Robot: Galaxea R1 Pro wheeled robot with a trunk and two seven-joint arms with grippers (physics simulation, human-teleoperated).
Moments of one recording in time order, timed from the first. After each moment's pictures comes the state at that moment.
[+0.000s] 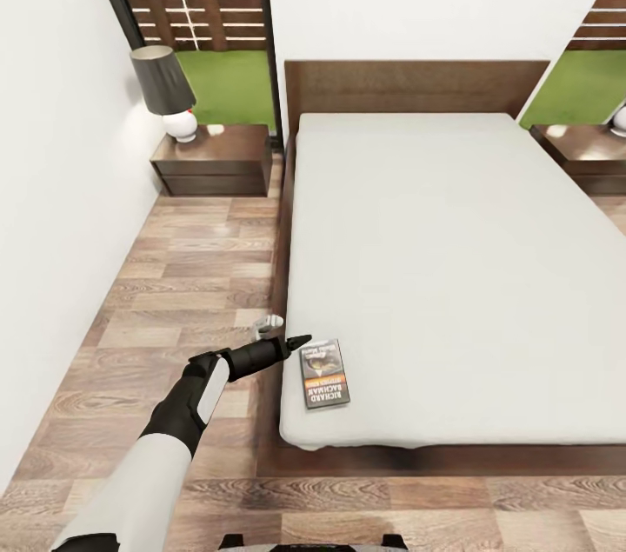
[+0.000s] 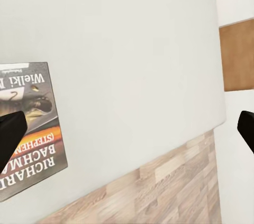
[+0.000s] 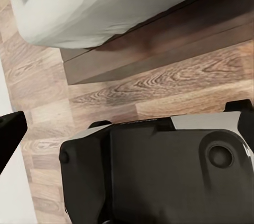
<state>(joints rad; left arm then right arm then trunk) -0.73 -0.14 0.12 -0.78 0.20 0.55 -0.64 -0.22 -0.24 -0.75 -0.32 0.14 -0.08 1.08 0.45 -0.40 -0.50</state>
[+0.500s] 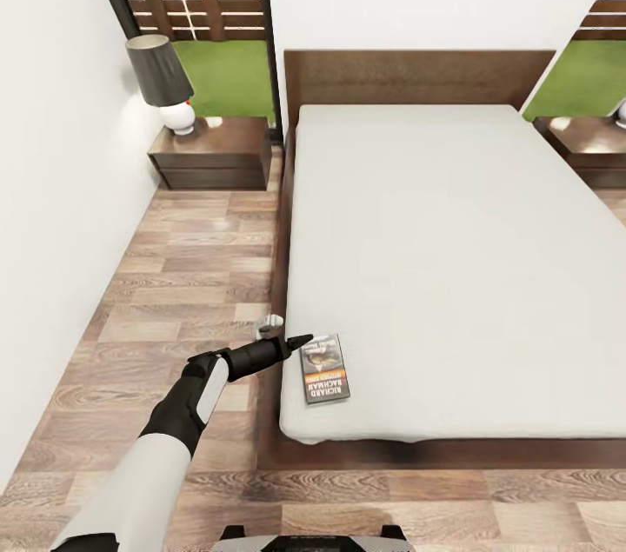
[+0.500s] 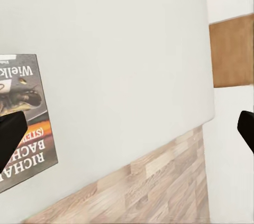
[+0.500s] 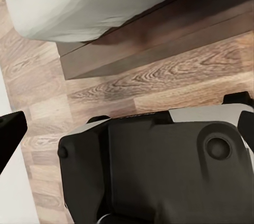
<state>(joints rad) -0.73 -0.13 0.12 -0.78 0.21 0.56 -0.69 -0.22 -0.24 -0.75 -0.32 0.14 -0.08 1.08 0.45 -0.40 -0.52</state>
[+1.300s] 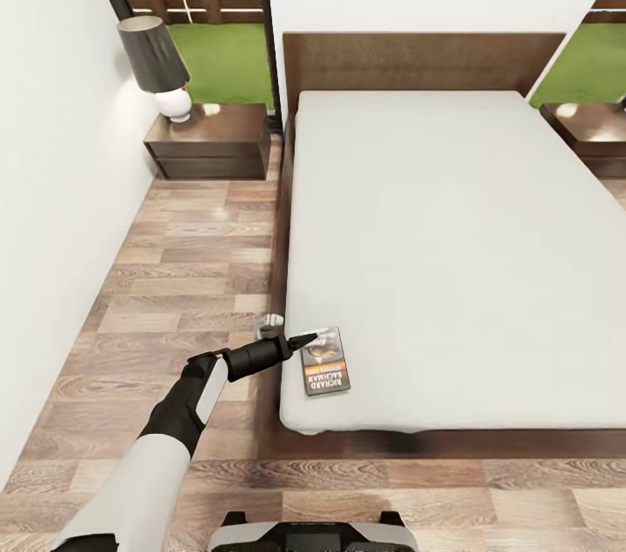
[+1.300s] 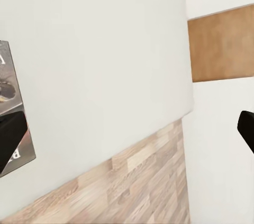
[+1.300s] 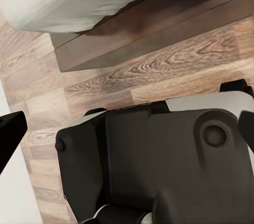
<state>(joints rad) -0.73 -0.13 0.12 -0.78 0.21 0.55 -0.80 -0.22 -0.24 -0.75 -0.32 0.14 -0.08 1.08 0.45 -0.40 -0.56</state>
